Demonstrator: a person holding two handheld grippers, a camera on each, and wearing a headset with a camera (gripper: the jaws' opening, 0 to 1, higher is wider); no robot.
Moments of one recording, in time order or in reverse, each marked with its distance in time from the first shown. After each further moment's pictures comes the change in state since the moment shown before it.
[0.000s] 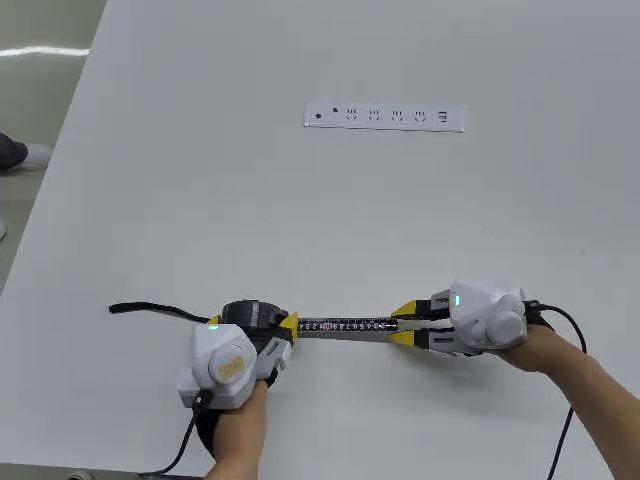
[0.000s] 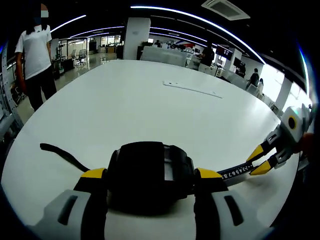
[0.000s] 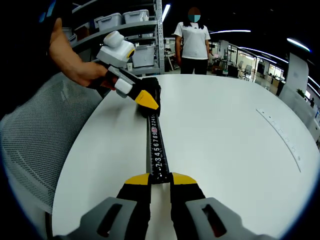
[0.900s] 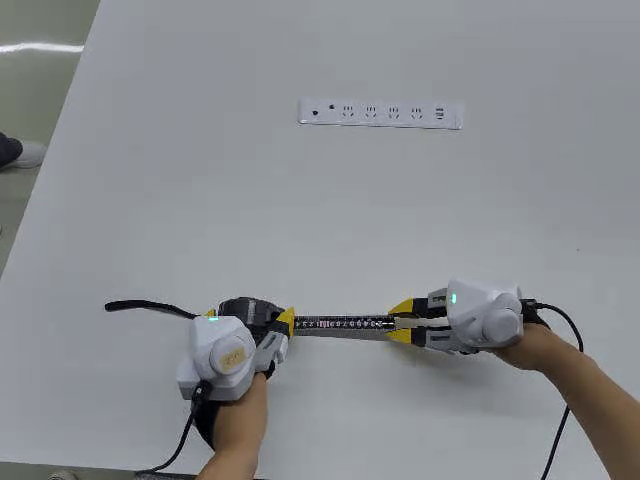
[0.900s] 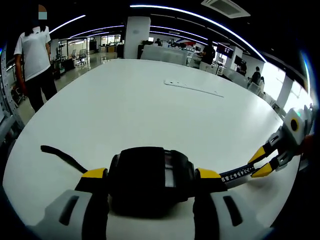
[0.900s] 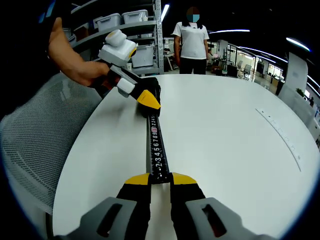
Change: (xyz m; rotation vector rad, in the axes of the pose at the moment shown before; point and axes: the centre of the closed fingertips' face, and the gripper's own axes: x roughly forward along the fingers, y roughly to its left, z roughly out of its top) left arm 0.001 0.003 0.002 -0.001 0.013 0.009; right arm 0.000 0.001 0.000 0.005 0.000 -0.005
